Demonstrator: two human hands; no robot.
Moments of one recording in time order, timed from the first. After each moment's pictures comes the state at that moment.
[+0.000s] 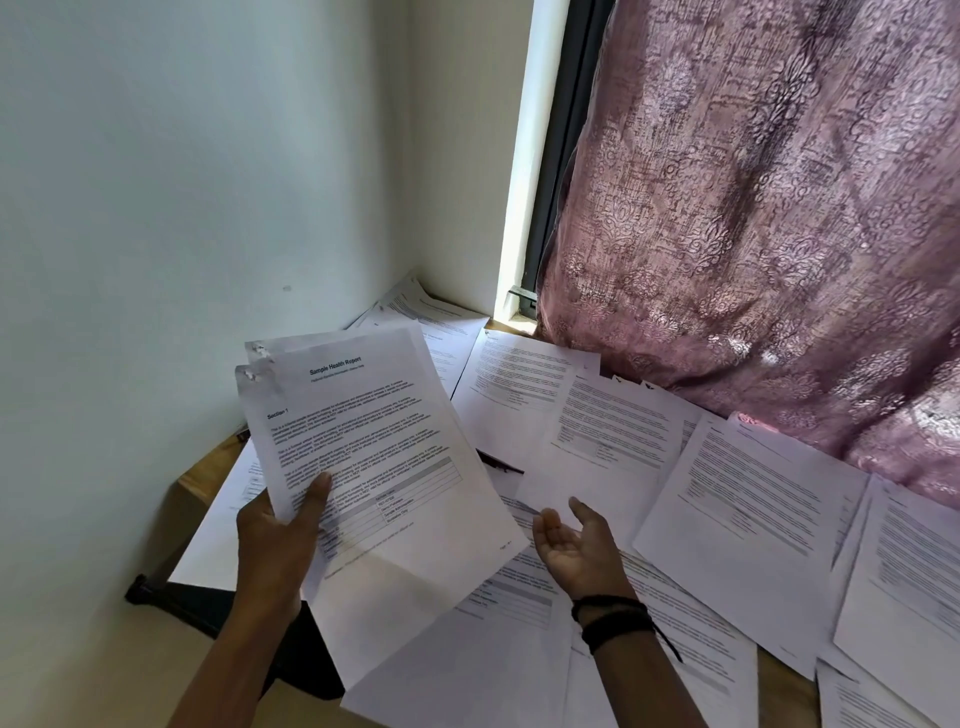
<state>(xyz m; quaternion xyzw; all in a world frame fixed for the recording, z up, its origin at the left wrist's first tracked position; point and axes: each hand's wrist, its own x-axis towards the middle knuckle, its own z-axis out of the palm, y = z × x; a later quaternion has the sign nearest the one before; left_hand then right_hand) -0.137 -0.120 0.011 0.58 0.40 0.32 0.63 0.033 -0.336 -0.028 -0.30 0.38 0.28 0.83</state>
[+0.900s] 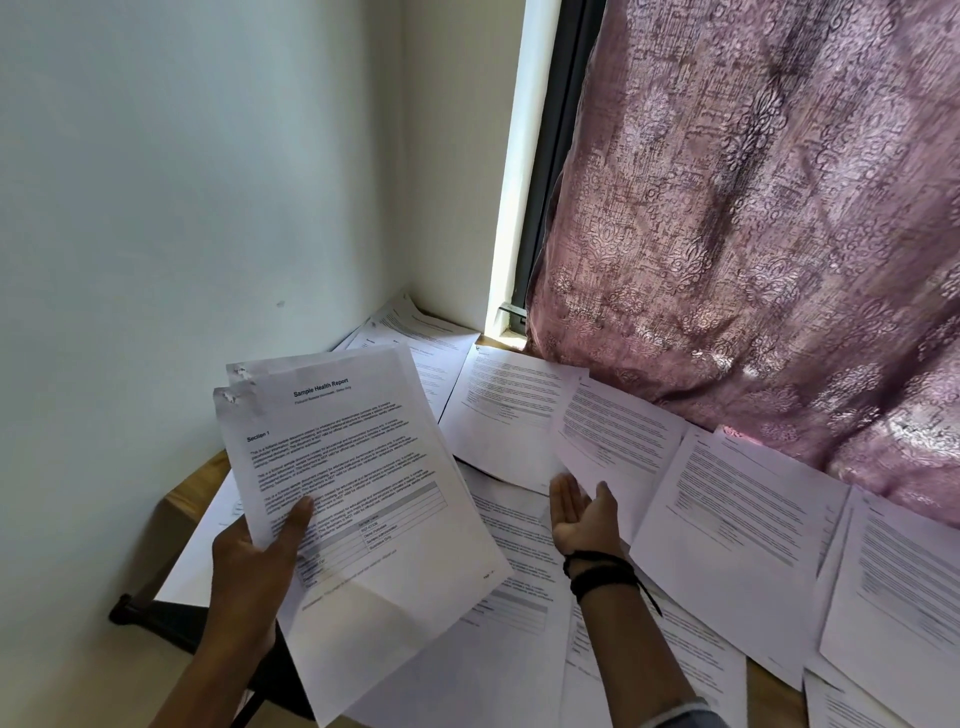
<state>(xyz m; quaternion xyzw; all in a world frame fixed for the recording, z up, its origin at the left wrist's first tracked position) -0.151 -0.118 0.012 0.58 0.39 0.32 0.64 0.081 -0.329 -0.038 -0.35 0.33 0.18 0.86</state>
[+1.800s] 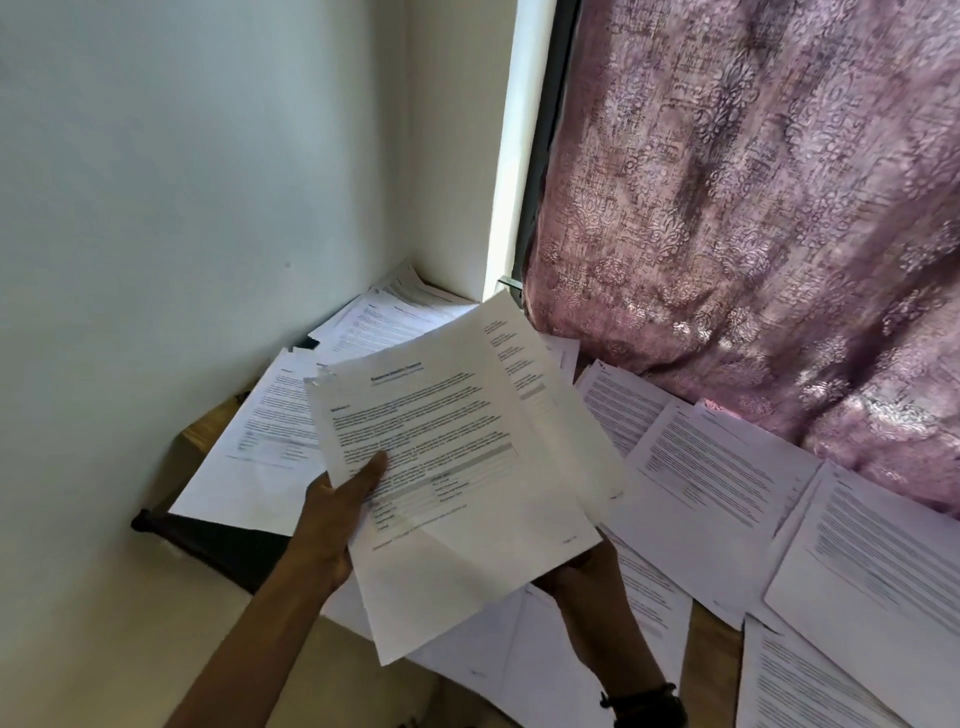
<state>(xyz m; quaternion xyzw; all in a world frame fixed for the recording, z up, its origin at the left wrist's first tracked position) -0.130 -0.203 0.023 0.46 0.31 0.21 0.80 -0.043 -0.438 0.002 -0.61 -0.17 0.27 0.72</state>
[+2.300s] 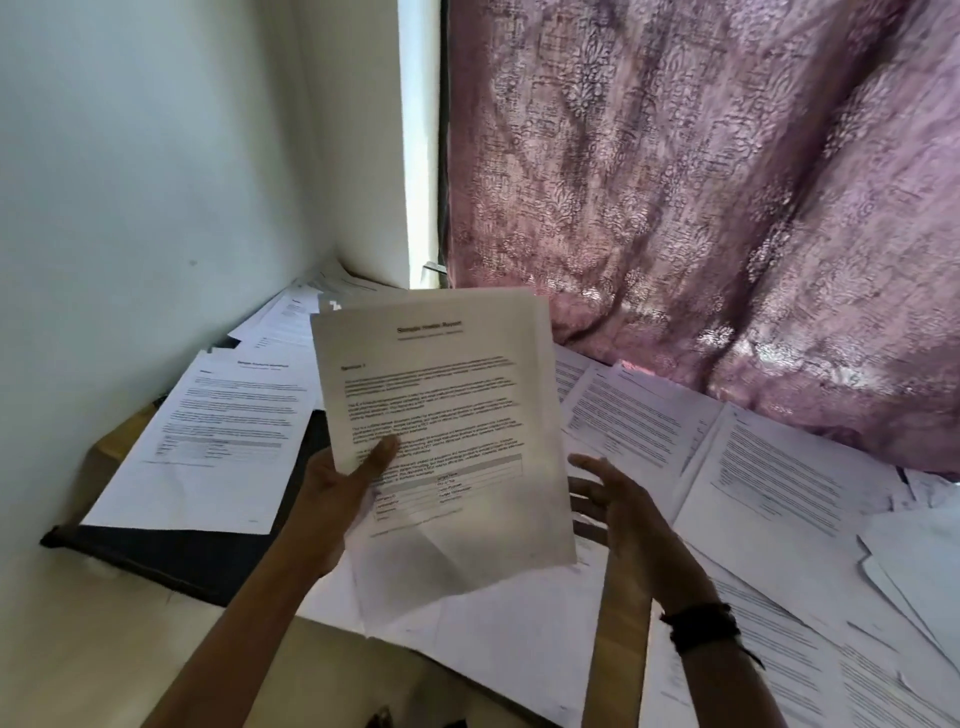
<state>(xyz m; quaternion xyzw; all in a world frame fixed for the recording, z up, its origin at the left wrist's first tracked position) -0.113 -0.277 0.044 0.55 0.16 0.16 0.80 0.015 -0.555 0.027 -0.66 -0.06 0.31 0.68</state>
